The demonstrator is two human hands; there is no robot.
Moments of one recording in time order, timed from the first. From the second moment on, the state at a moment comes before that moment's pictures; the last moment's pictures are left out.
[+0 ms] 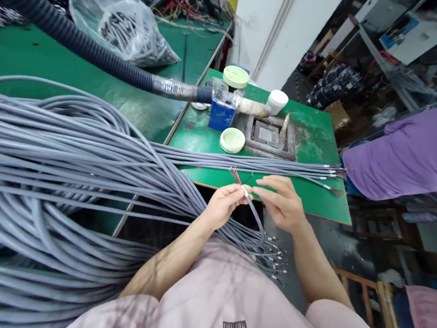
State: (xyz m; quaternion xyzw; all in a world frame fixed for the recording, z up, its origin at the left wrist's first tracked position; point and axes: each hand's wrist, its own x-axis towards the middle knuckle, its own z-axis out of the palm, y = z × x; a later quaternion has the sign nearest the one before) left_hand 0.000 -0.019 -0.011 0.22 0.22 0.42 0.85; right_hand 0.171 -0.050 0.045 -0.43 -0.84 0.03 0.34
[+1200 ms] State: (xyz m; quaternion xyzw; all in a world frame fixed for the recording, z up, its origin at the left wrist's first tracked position) left_hand -0.003 -0.024 -0.003 0.39 0.21 0.36 0.82; right_hand 0.150 -0.004 0.058 -0.52 -0.70 0.33 0.36
